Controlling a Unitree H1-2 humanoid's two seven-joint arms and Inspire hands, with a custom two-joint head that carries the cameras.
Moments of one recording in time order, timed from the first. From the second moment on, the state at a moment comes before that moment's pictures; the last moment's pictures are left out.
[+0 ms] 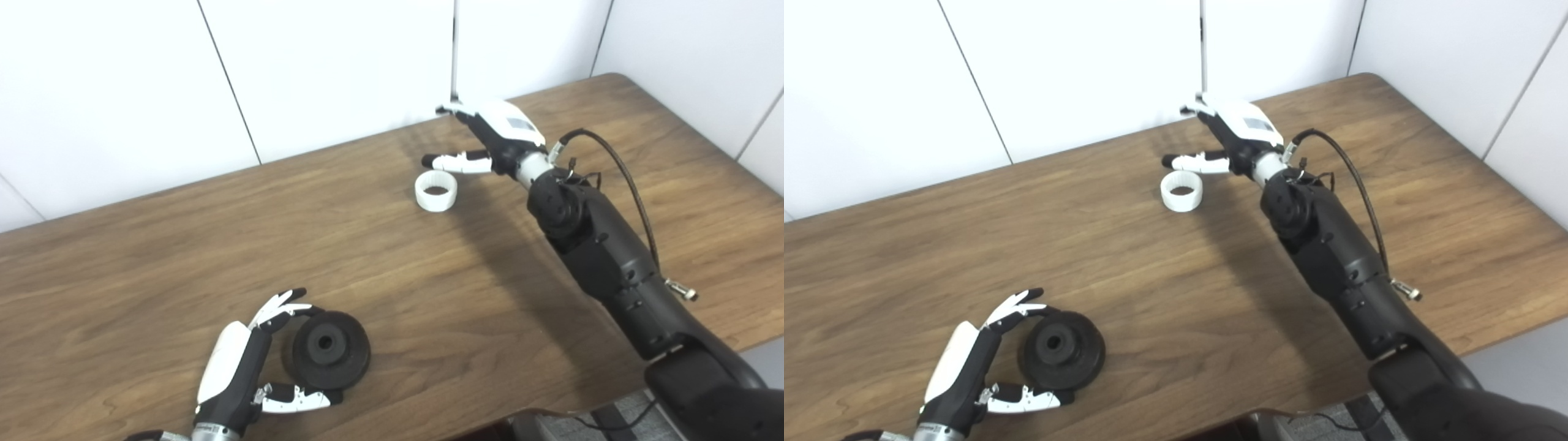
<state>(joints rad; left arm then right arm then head) 0.05 0.20 -0.30 -0.25 0.53 -0.01 -0.15 -0.47 -0.45 0.13 0.17 -0.69 0.20 0.18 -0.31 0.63</state>
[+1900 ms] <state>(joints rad) 0.05 0.18 -0.30 -0.26 0.54 0.01 -0.16 -0.41 -0.38 0.20 0.36 -0.62 -0.06 -0.21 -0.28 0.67</state>
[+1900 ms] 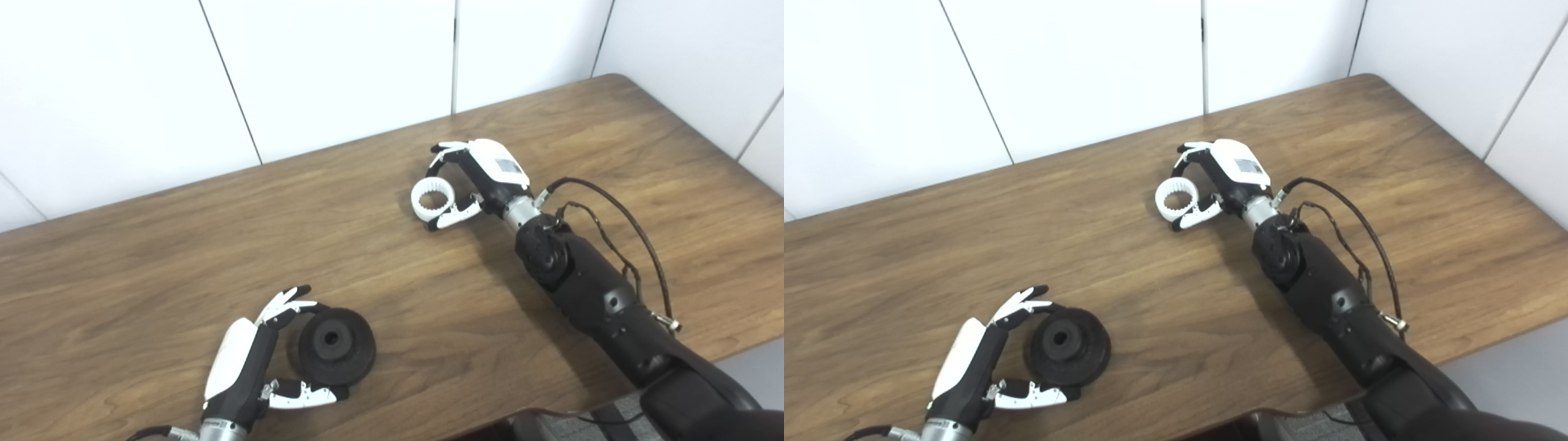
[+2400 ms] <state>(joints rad) 0.05 0.18 -0.30 -0.26 0.54 0.02 -0.16 -0.40 -0.37 0.19 0.36 -0.60 -0.06 -0.23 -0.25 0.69</state>
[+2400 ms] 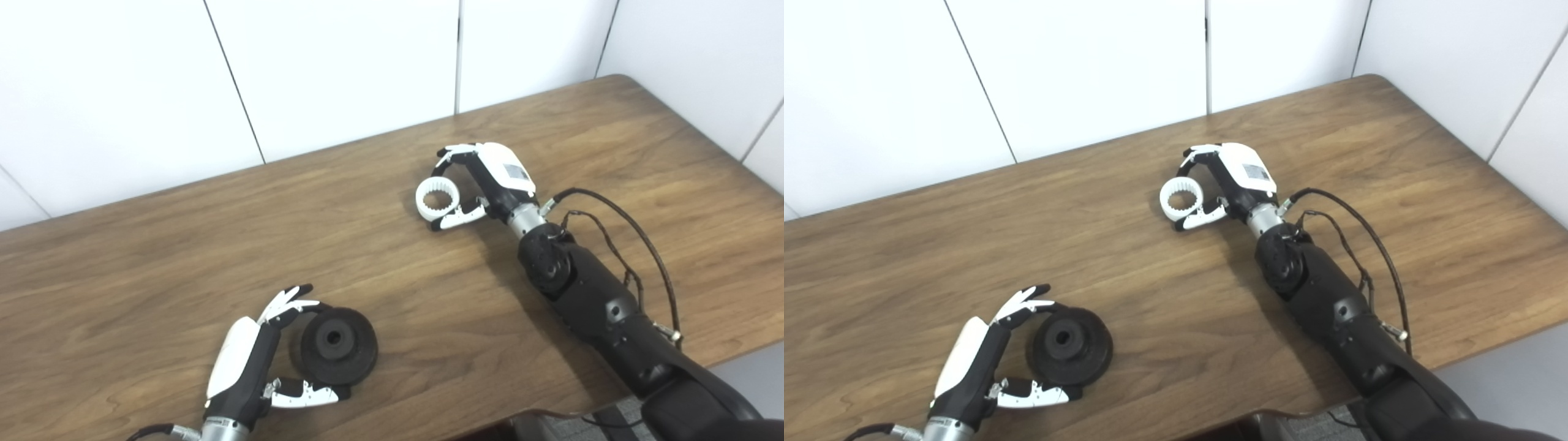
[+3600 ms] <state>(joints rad) 0.01 0.10 -0.36 -0.25 0.64 0.11 -0.16 -0.33 -0.37 0.04 -0.01 -0.49 -0.05 -0.12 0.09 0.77</state>
